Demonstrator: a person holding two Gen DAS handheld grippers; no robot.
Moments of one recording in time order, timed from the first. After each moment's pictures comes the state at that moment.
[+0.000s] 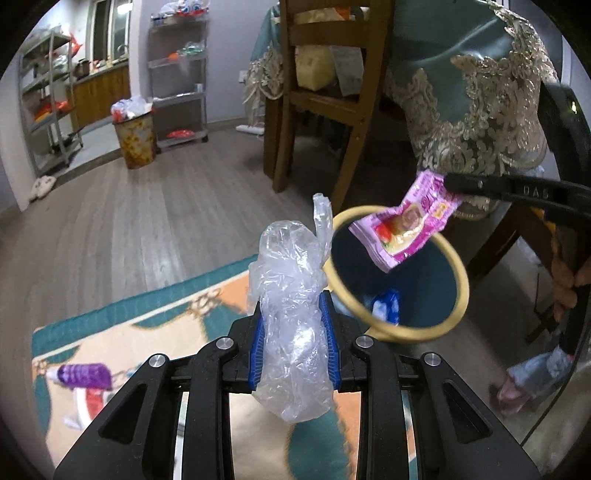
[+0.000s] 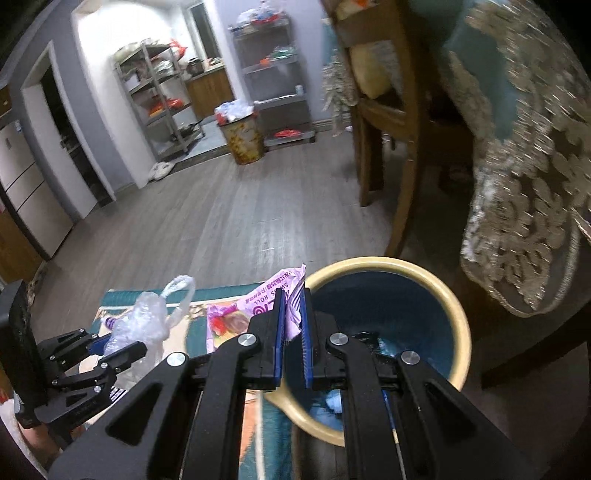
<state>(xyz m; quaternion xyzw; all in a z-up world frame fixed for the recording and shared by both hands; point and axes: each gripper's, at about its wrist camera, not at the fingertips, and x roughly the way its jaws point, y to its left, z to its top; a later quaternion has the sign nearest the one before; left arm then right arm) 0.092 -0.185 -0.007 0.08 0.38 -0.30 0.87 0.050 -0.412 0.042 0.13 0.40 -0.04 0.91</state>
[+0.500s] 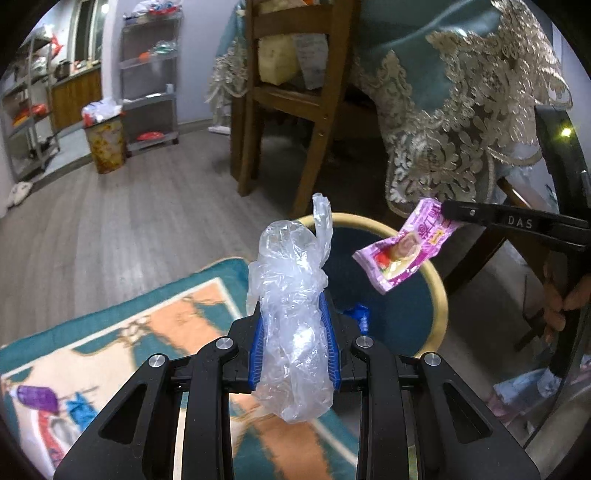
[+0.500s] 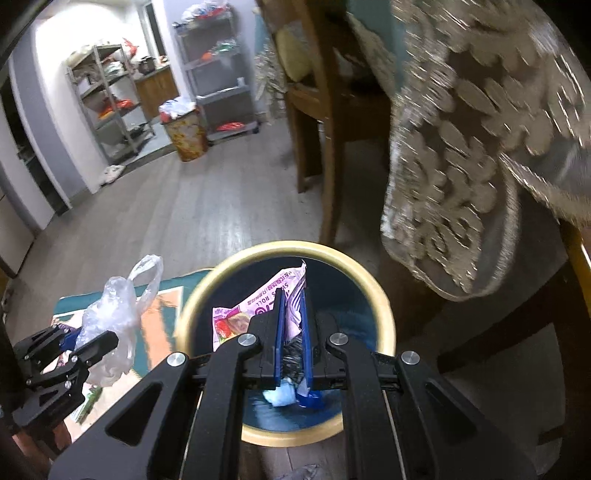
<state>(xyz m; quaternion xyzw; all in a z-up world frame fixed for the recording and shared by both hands) 0.096 -0.265 -0.026 0.07 0.38 -0.34 0.86 0.033 -0.482 0.009 0.14 0.43 -0.12 0.89</state>
